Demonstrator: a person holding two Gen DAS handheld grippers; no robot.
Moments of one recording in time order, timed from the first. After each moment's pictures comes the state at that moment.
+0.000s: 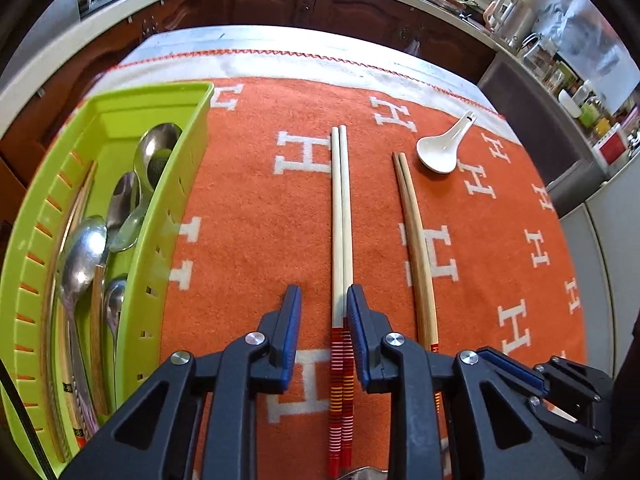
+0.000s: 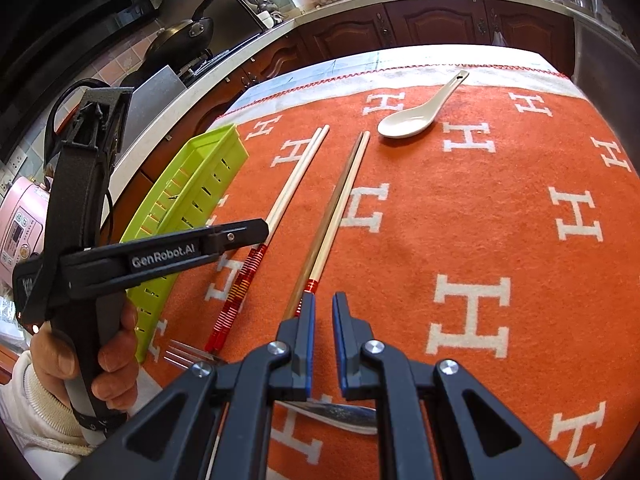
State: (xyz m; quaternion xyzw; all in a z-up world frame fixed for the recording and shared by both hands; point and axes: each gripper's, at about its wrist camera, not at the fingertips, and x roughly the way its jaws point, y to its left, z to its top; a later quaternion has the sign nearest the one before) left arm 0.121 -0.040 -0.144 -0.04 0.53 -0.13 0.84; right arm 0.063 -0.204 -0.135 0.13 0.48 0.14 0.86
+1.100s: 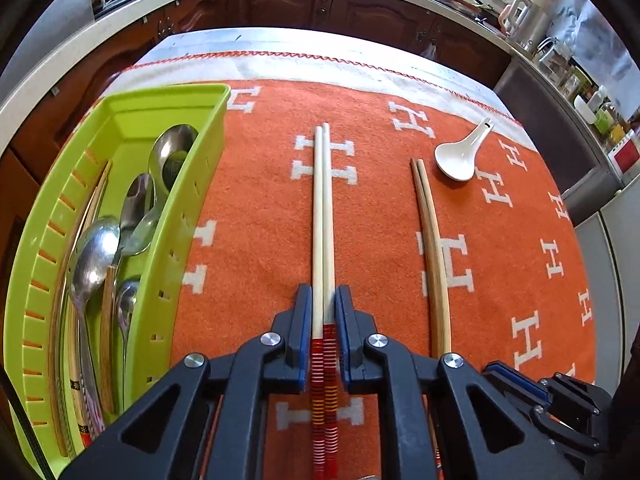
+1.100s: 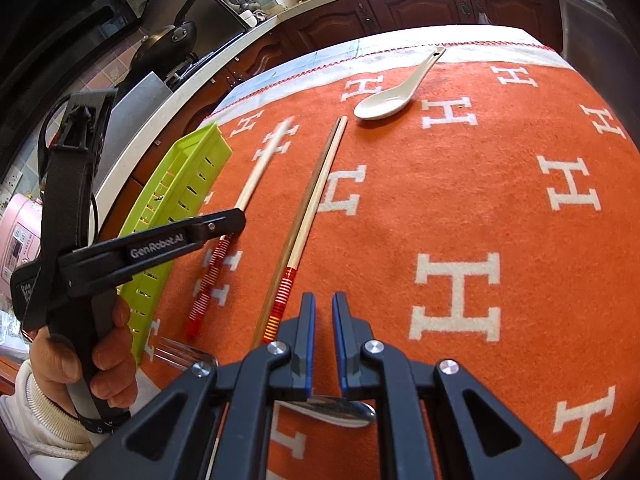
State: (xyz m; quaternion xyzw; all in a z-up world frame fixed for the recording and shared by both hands) left arm 0.122 -0.035 -0.144 -0.04 0.53 -0.10 0.84; right arm 0.061 -0.218 -0.146 0.16 0.49 0.12 0.85
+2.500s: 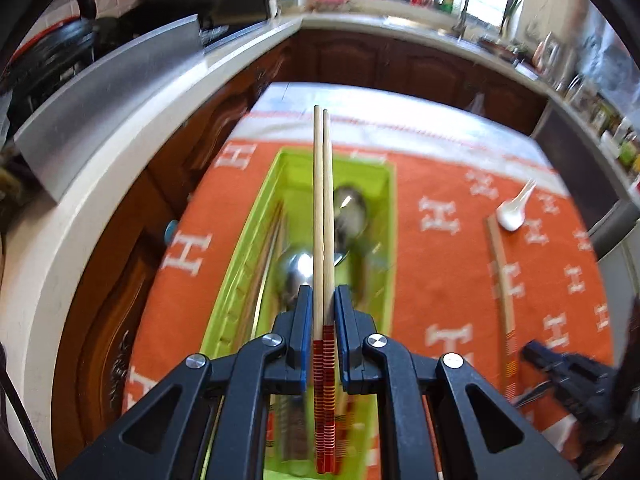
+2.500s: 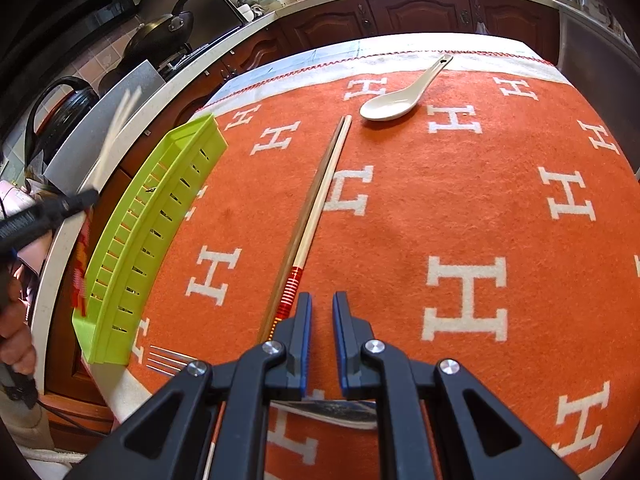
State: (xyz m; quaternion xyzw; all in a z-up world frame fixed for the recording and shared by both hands) left arm 0.081 0.082 -0.072 -0.02 0.48 0.00 0.88; right arm 0.062 -0.190 -0.144 0.13 0.50 0.09 0.85
